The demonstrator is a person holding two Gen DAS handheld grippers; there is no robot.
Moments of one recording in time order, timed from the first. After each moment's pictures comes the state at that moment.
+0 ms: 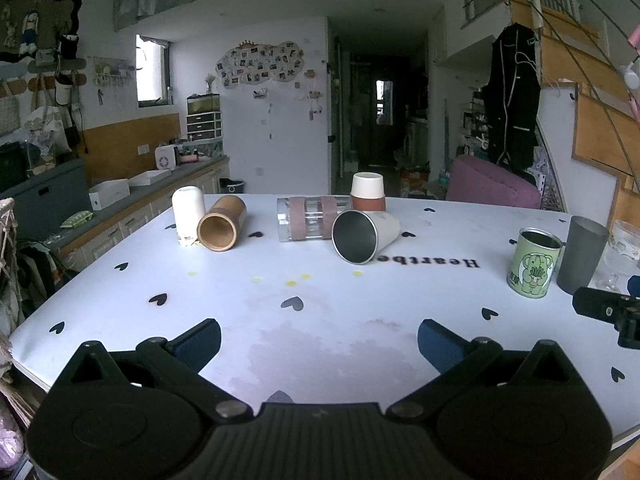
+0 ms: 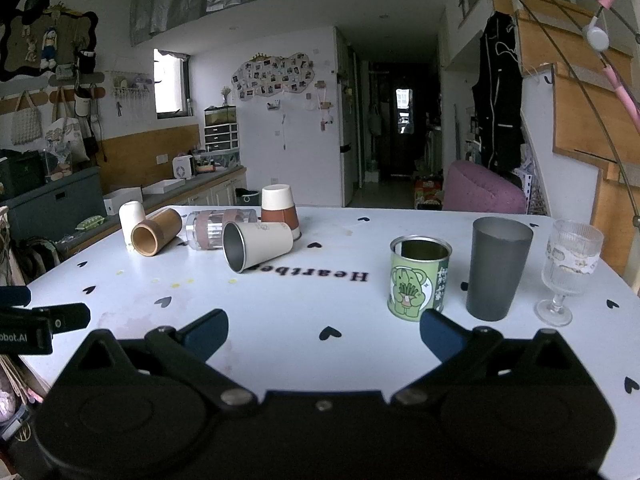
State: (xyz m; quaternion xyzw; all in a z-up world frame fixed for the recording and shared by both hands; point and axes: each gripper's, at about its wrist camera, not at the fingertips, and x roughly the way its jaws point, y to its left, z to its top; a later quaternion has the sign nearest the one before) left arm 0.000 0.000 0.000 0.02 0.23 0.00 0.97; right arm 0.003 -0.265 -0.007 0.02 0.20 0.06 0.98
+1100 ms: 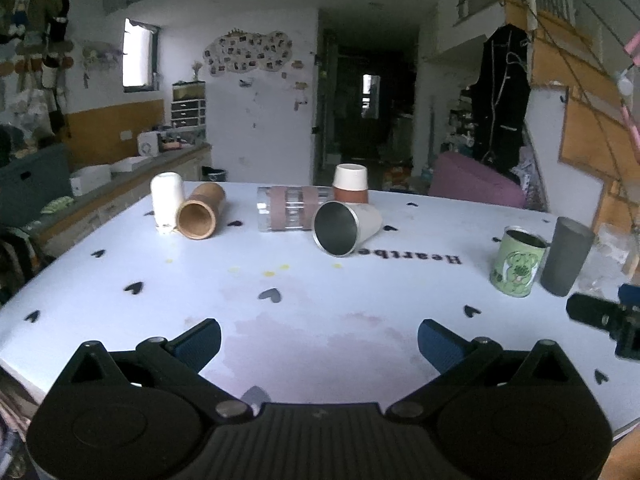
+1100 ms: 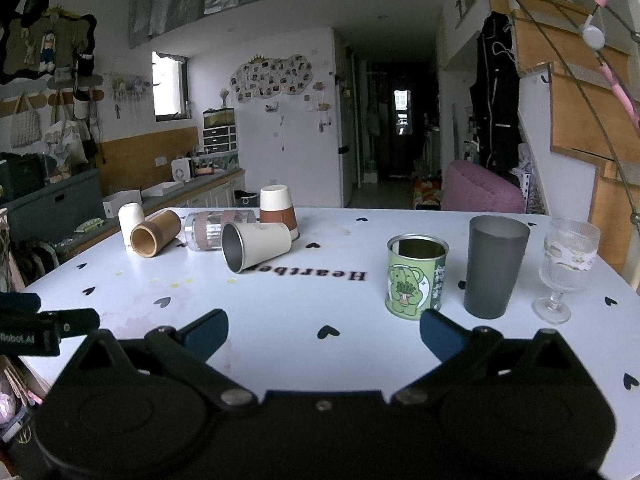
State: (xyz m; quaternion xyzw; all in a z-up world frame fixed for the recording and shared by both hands) left arm 0.010 -0.006 -0.009 -0.01 0.24 -0.04 0.97; right arm 0.005 -0.273 -0.015 0.02 0.19 0.06 0.98
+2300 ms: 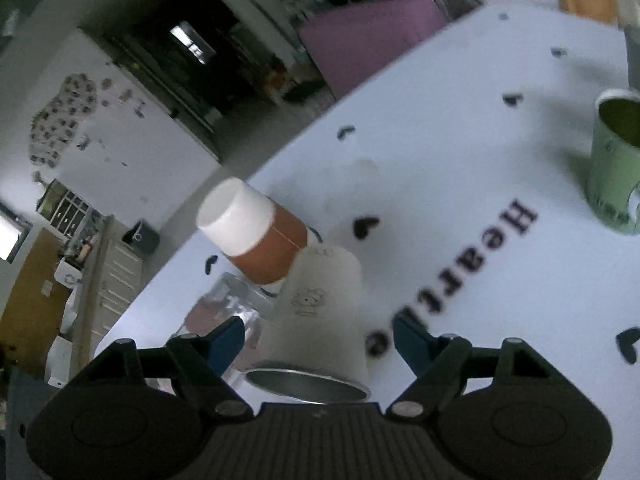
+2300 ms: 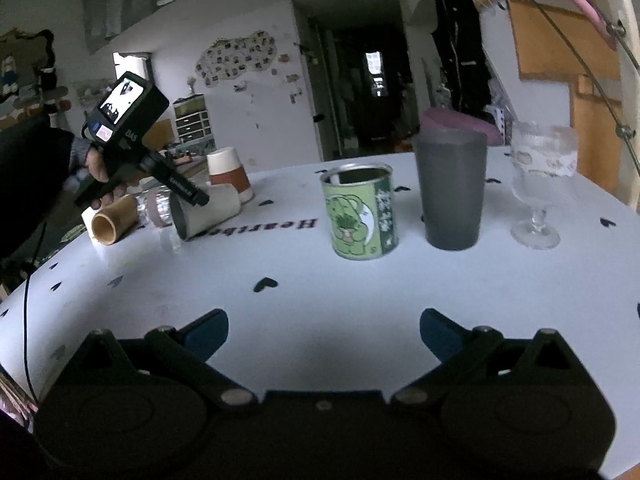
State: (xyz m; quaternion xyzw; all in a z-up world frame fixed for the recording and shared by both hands) left arm 0.317 -0.127 -0.026 0.38 0.35 -0.15 0.84; right arm 0.027 -0.332 -0.069 0.09 0.25 0.04 0.96
